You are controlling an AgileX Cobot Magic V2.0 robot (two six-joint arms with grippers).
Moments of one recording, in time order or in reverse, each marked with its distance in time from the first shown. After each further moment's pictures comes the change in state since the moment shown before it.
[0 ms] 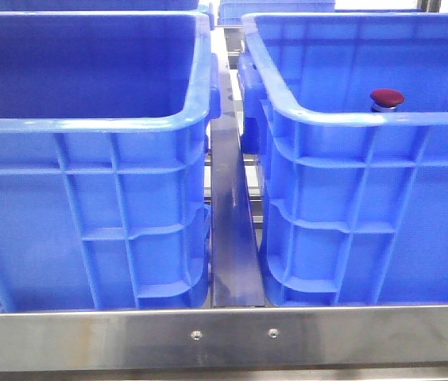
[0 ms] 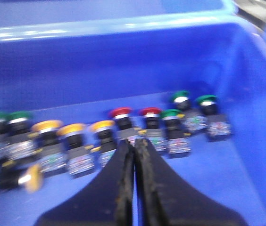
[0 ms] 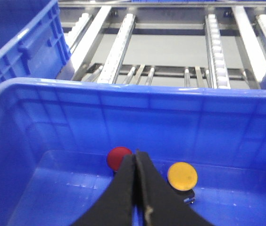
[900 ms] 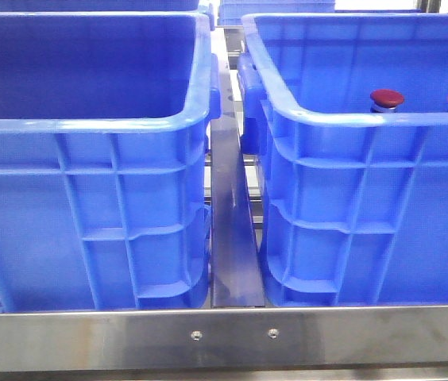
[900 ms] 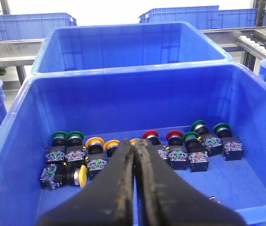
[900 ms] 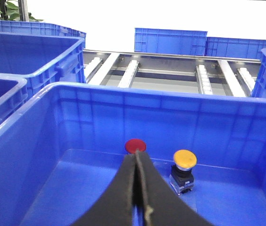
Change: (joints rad) left arm 0.093 -0.751 0.368 0.045 0.008 0.000; right arm 0.000 -0.590 0.374 0.002 -0.012 0.002
